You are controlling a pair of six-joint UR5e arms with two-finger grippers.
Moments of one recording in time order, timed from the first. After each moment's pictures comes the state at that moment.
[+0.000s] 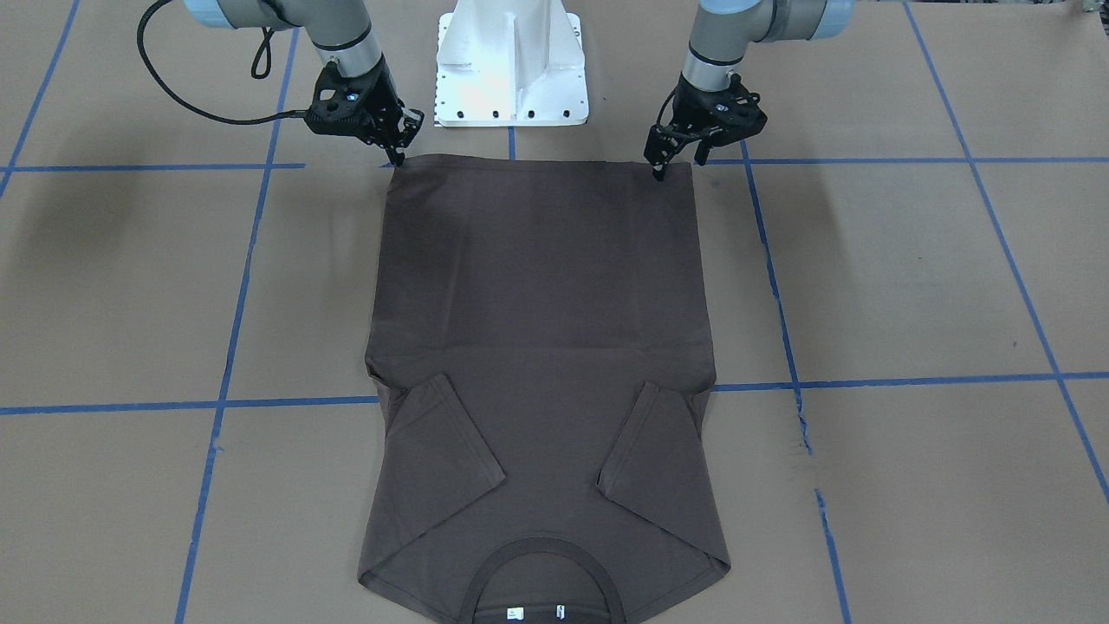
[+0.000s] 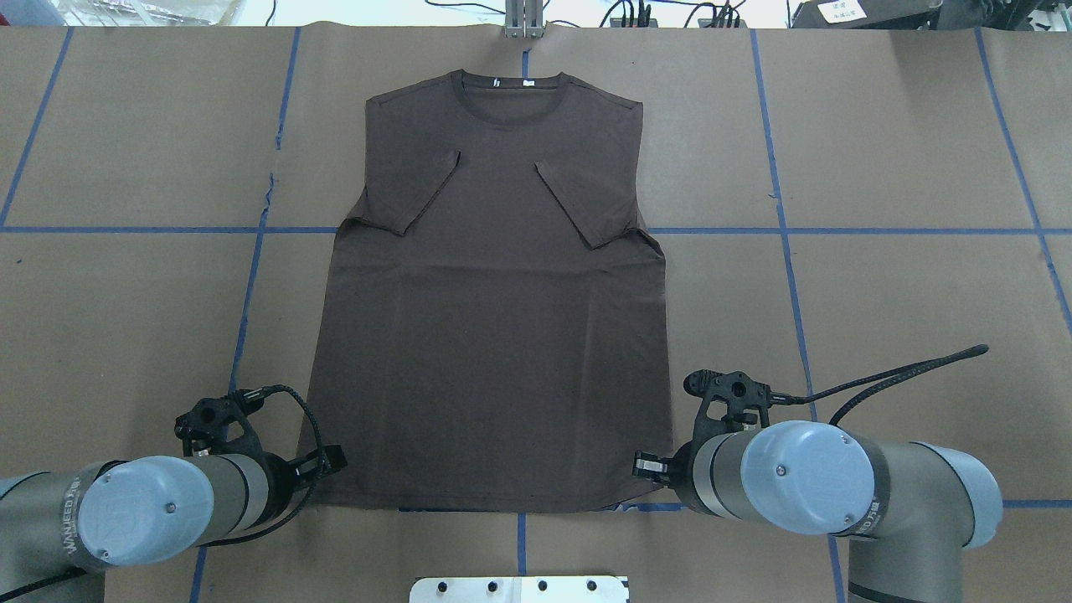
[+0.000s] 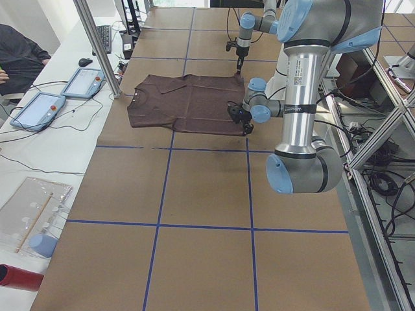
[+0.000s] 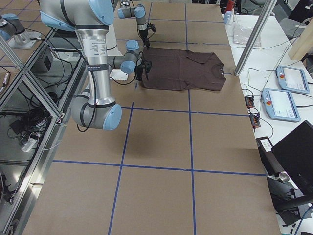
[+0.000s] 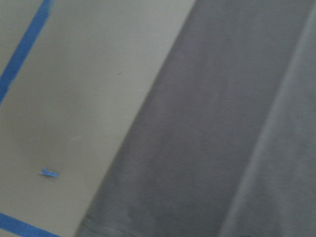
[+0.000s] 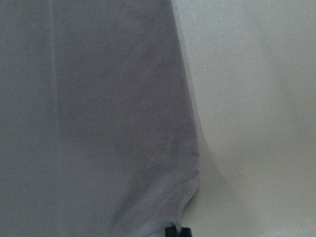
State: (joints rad) left arm -0.19 -1.62 -2.06 -1.87 -1.55 -1.88; right arm 0.21 -1.37 2.09 -1.40 1.66 1.66
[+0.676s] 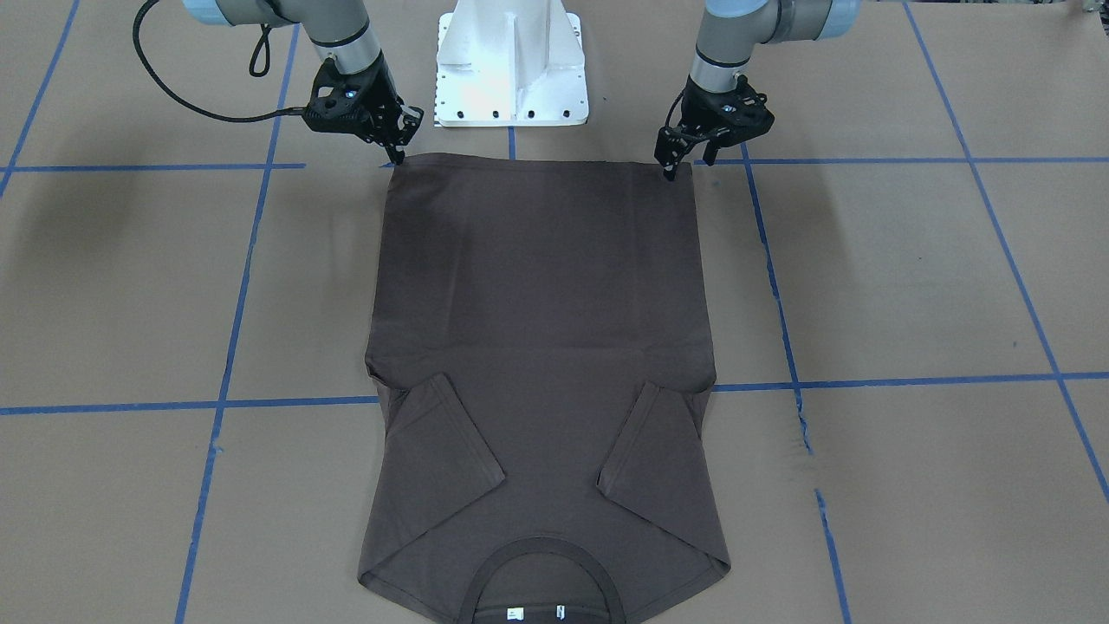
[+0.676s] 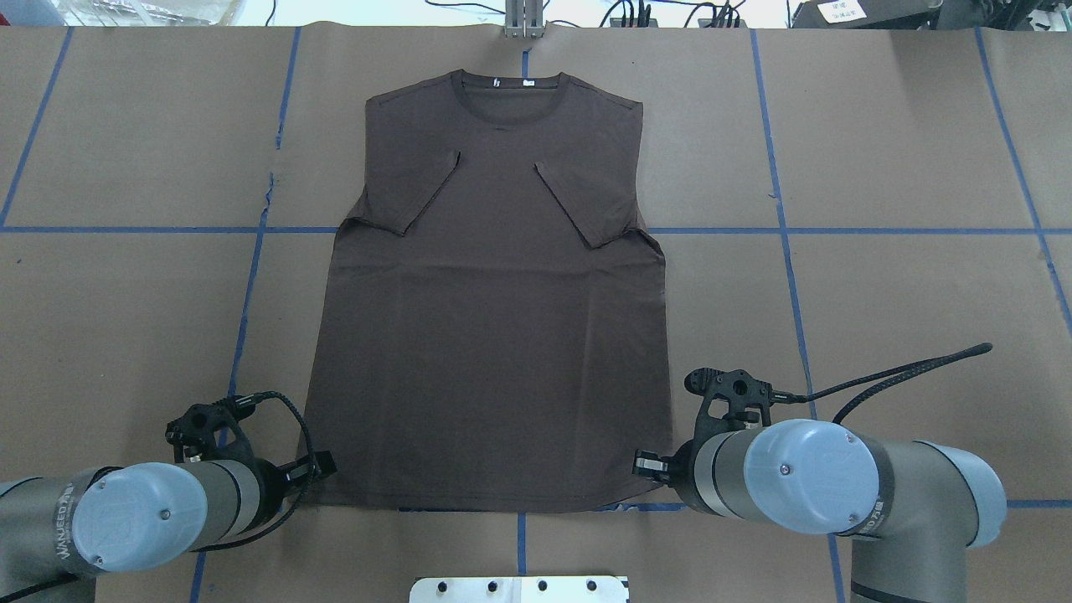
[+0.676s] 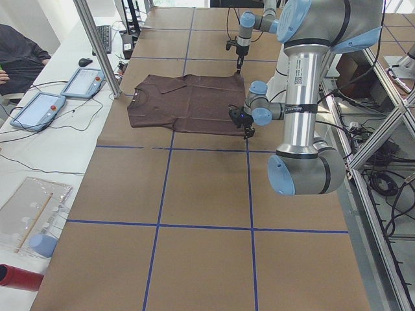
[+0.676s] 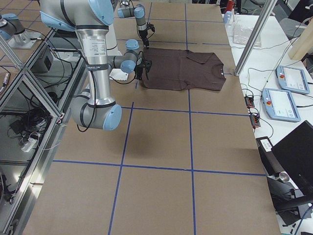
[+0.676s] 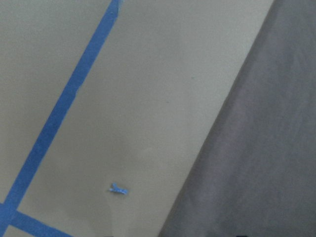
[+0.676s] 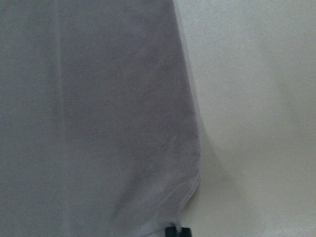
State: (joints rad) left arm -0.17 -1.60 -2.06 -1.87 -1.54 -1.88; right arm 0.22 -1.37 2.10 -1.40 1.66 1.66
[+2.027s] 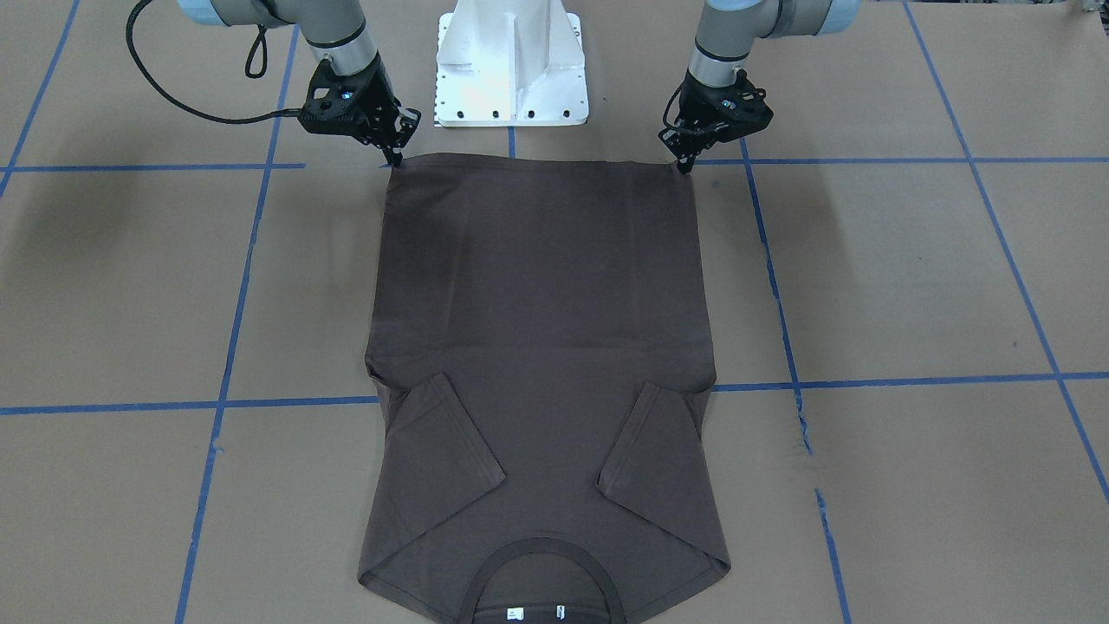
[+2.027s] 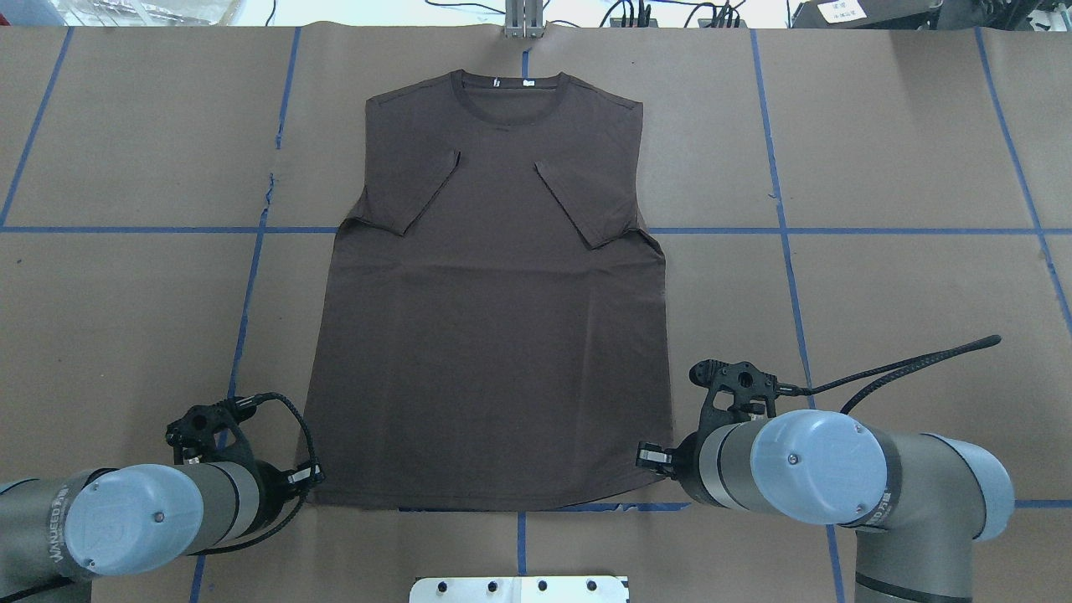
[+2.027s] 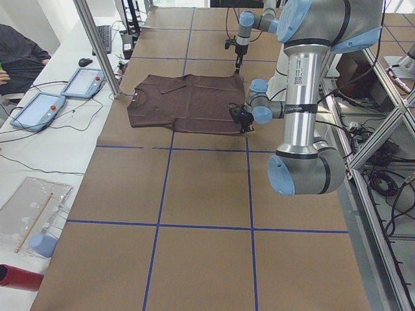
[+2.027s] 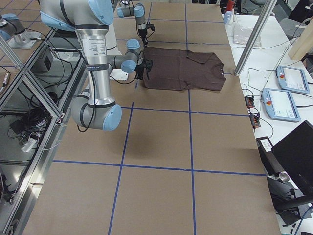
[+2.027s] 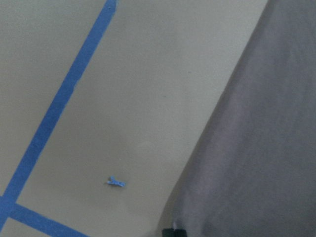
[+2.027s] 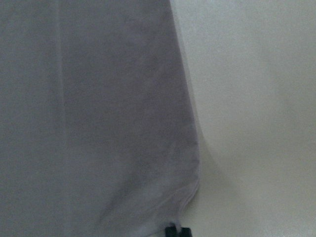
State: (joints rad) left arm -0.18 -1.60 -2.09 -1.86 -1.55 -1.88; right arm 0.24 -1.38 2.11 -1.40 1.68 1.64
